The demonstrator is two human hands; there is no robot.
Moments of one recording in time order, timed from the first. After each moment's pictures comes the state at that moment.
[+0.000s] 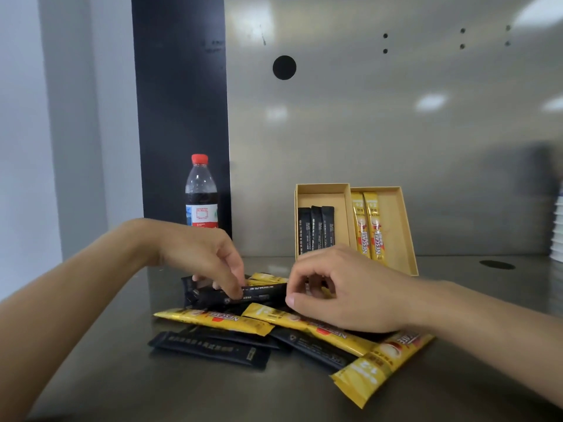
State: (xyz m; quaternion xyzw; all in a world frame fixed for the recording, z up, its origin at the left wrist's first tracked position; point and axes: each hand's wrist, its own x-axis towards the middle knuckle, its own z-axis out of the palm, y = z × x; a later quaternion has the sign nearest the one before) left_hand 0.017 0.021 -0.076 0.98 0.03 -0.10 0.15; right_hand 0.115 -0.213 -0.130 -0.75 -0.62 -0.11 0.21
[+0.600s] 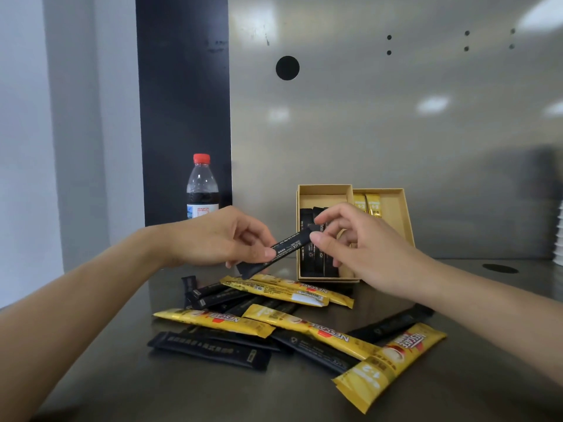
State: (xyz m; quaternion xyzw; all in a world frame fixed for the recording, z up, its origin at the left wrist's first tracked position) left_hand 0.030 0.011 -0.085 0.95 -0.09 0.09 0.30; right_hand 0.144 -0.215 -0.120 -0.76 -0.49 -0.16 0.39
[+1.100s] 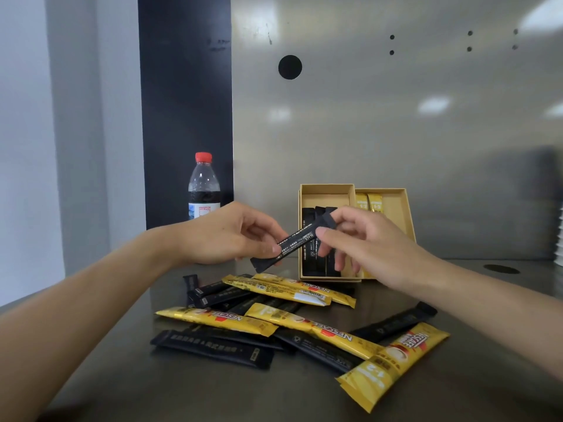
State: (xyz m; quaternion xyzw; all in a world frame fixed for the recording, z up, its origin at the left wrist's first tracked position) left_hand 0.034 0.006 -0.087 0.93 -0.11 0.14 0.31; right_hand 0.144 -0.215 -0.117 -0.74 -0.49 -0.09 0.45
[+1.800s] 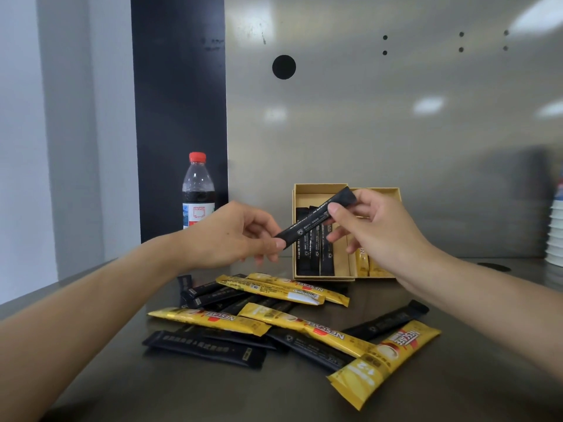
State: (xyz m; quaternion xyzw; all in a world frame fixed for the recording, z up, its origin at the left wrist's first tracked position) left_hand 0.045 -0.002 -0.094 0.93 -0.10 0.20 0.31; right_hand 0.149 -0.215 -0.110 -0.69 -0.40 -0.13 0.59
